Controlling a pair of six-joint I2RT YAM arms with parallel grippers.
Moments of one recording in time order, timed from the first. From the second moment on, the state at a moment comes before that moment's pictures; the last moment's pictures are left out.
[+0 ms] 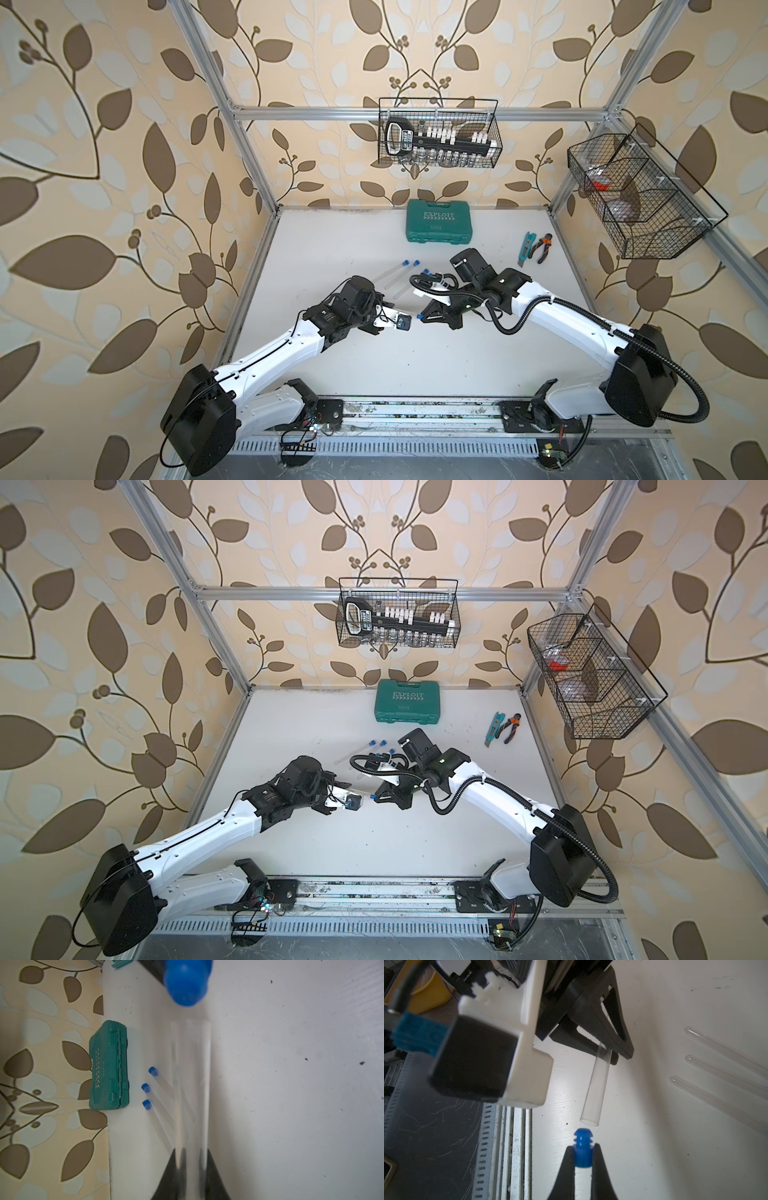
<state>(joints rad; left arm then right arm) -0.64 1.10 0.66 -0.29 0.17 1.18 0.65 1.42 1.08 -0.66 -0.63 -0.41</state>
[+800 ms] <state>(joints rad) -0.70 1.09 0.64 -0.26 0.02 1.21 0.66 1.50 1.13 -0.66 -0.62 -0.24</state>
